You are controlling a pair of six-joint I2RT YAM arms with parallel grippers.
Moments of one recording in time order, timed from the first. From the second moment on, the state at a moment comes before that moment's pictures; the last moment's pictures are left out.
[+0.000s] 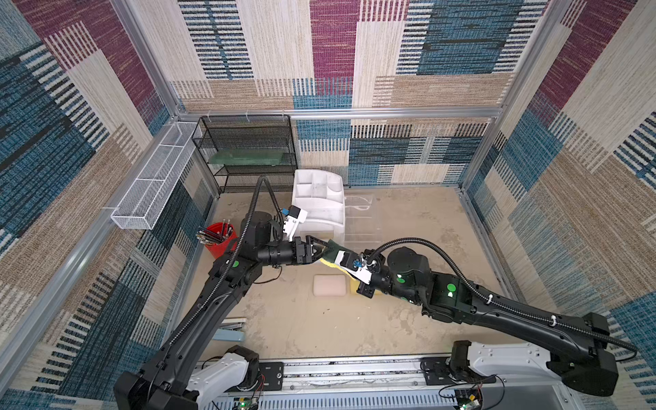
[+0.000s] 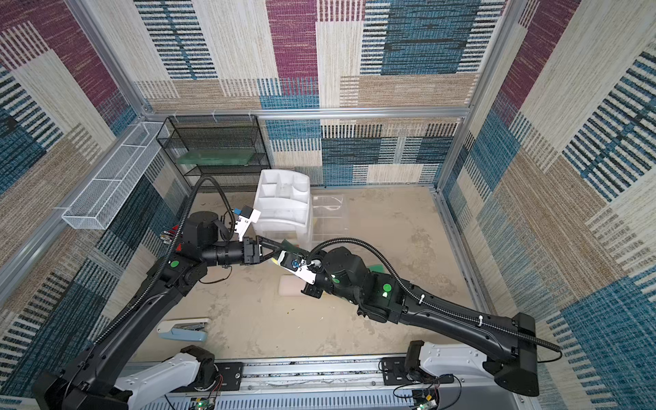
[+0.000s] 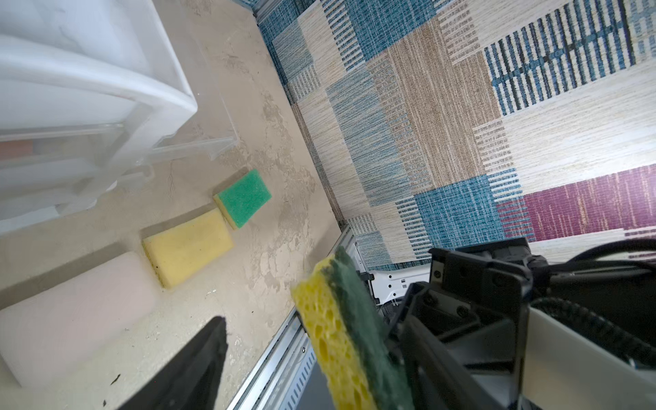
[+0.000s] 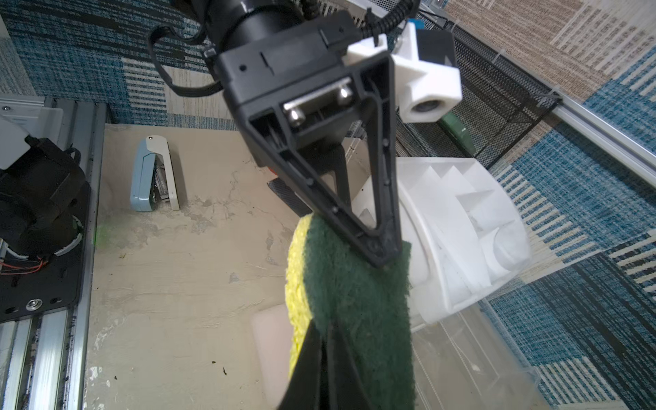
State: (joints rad) left arm -0.37 1.09 1.04 -0.46 0.86 -0.63; right arm 1.13 1.14 1.07 -0.26 0.14 -0.38
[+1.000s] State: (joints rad) left arm -0.31 1.00 1.04 -0.48 0.74 -0.62; right arm 0.74 1.06 0.98 -0.04 -0.04 0.12
